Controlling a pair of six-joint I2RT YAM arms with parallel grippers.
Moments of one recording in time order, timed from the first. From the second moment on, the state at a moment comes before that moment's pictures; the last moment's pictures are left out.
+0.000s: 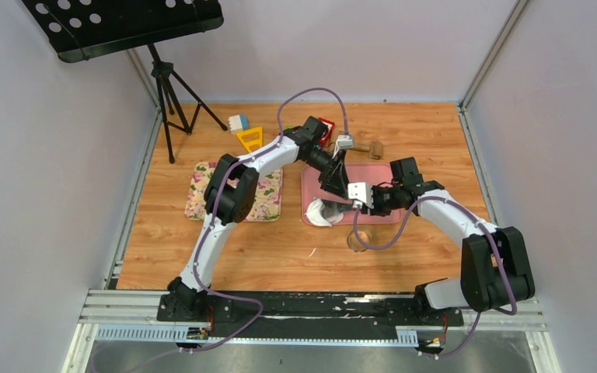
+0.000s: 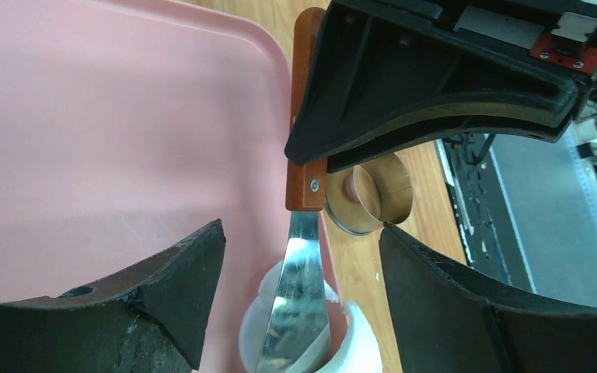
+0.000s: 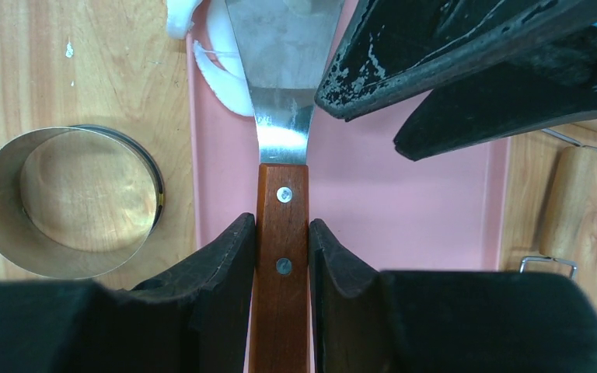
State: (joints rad) left arm -0.63 2.39 1.97 -0.64 1.23 0.43; right arm 0.25 1.39 0.79 -0.45 -0.65 -1.30
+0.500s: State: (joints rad) left arm -0.63 2.46 1.98 -0.54 1.30 0.22; right arm 0.27 1.35 0.77 -0.40 -0.64 -1.29
